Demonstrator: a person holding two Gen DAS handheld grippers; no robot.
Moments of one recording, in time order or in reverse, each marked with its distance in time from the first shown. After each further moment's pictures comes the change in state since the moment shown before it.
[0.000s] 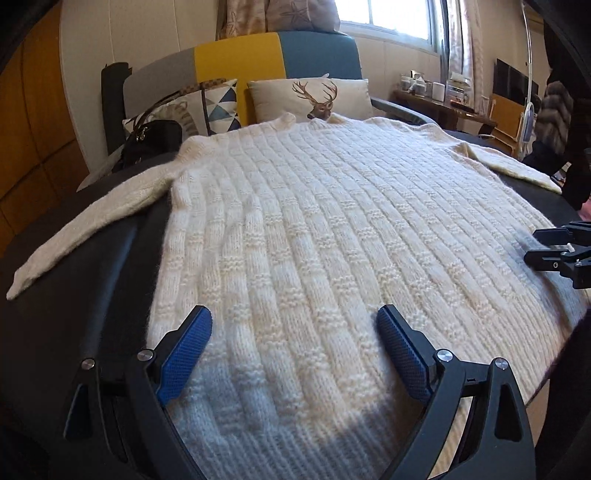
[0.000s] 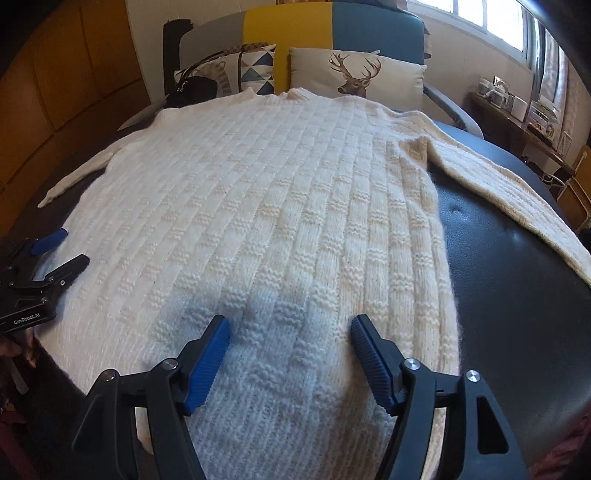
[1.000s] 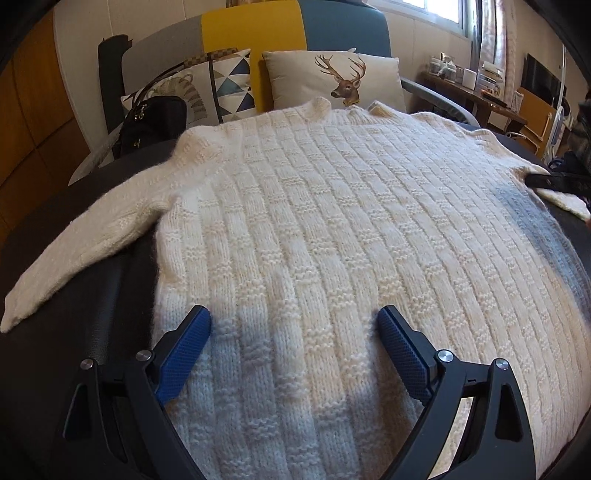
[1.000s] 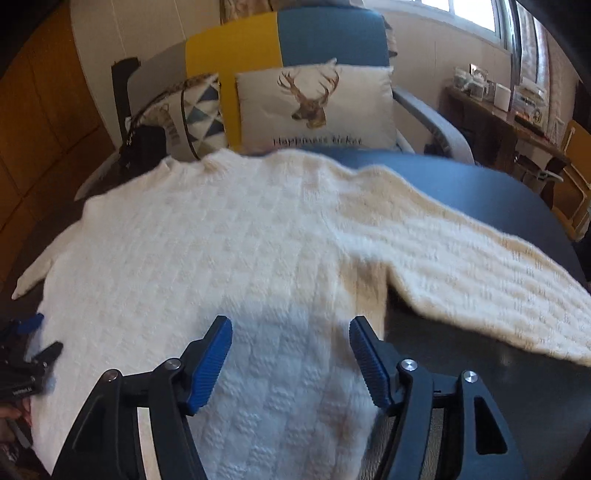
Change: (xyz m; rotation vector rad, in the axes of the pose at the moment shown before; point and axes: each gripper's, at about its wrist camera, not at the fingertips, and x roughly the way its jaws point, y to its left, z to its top) left arm 0.072 0.036 0.074 -0.028 0.112 0.051; right arm 0.046 -0.093 0.136 0.119 -0.097 -0.067
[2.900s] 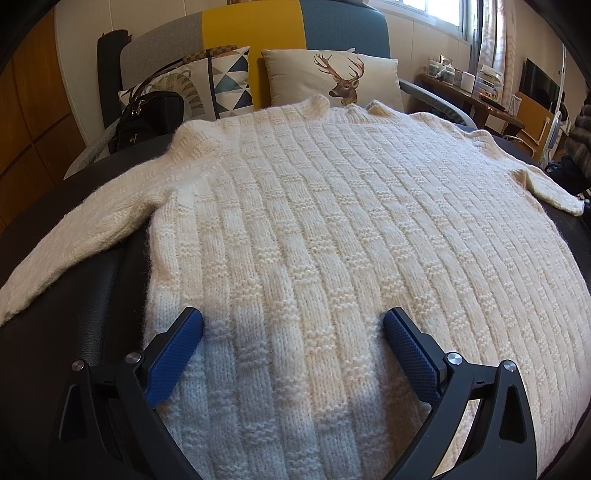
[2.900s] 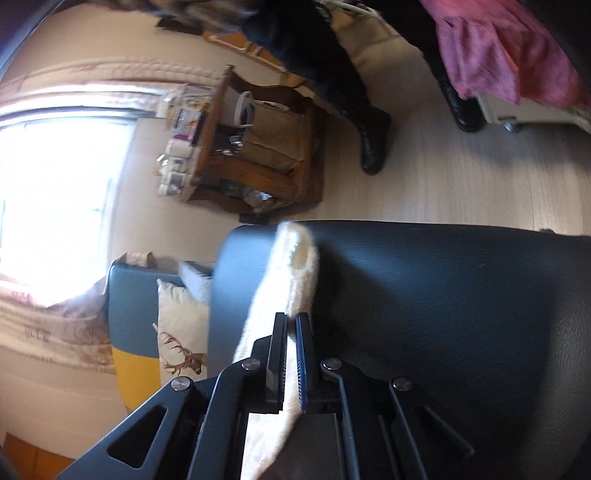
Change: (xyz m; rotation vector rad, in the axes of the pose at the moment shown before) left arm 0.003 0.003 -0.002 -0.005 0.005 -0.033; right arm -0.107 -0.406 -0.136 1.393 -0.390 0.145
